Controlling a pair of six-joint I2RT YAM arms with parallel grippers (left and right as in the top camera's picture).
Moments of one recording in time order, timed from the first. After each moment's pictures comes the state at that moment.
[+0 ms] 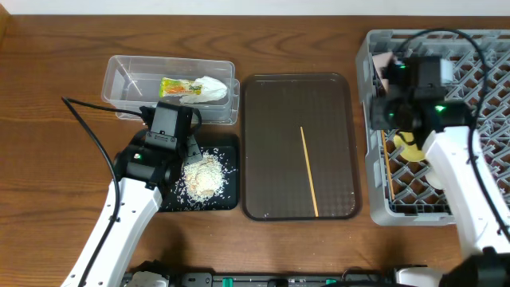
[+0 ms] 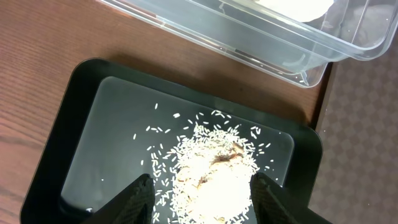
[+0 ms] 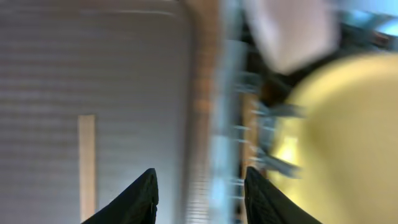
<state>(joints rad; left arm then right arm) -0.25 1.22 0.98 -0.85 -0.22 -0.57 0.12 1.49 1.24 -0.77 -0.03 0.05</state>
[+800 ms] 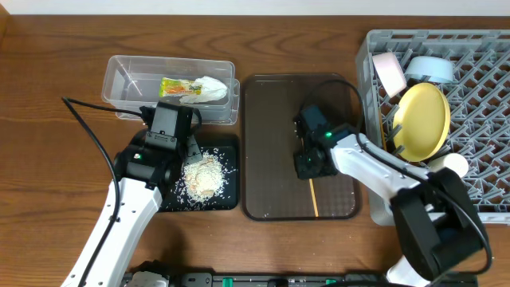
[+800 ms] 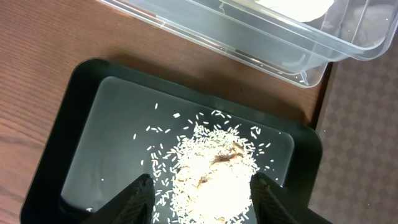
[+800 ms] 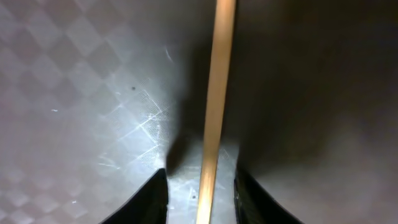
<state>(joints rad) -0.25 1.22 0.98 -0.85 -0.22 -0.57 0.53 1.81 1.04 -0.66 -0.04 0.36</state>
